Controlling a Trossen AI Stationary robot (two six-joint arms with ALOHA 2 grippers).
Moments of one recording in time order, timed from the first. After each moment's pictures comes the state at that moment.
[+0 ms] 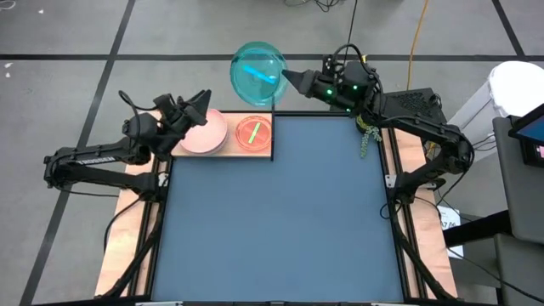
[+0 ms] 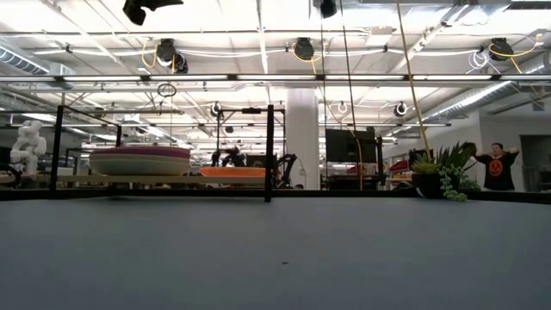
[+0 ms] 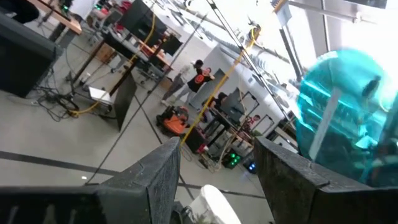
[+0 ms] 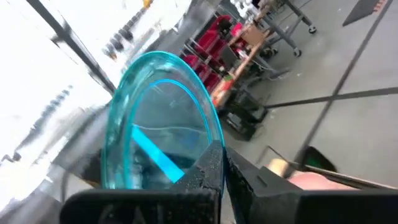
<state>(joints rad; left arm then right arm) 0.15 0.88 0.87 0.26 -0.75 -0.56 -0.38 1.46 1.54 -0.01 0.09 0.92</state>
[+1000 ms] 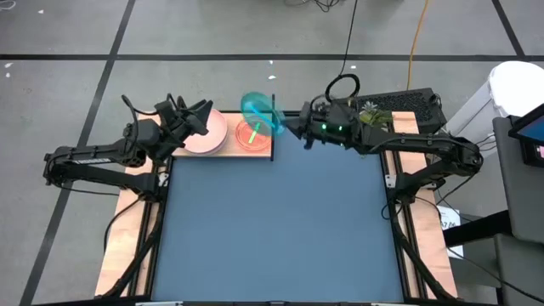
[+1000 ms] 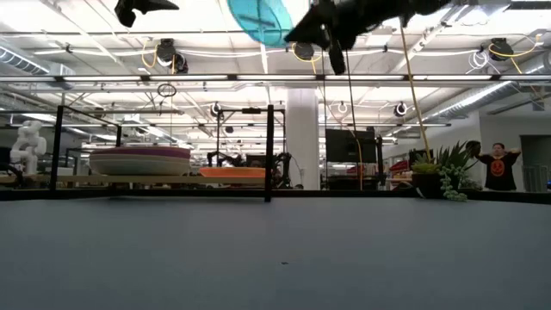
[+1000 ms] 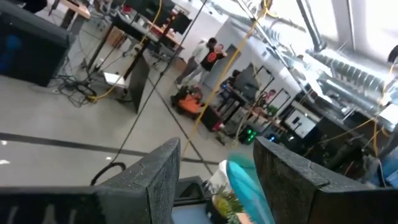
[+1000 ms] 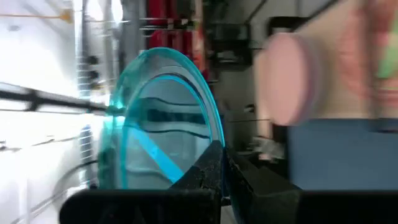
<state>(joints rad) 0.09 0.83 0.87 0.08 -0.80 -0.58 -0.27 1.36 0.99 0.23 0.08 1.59</state>
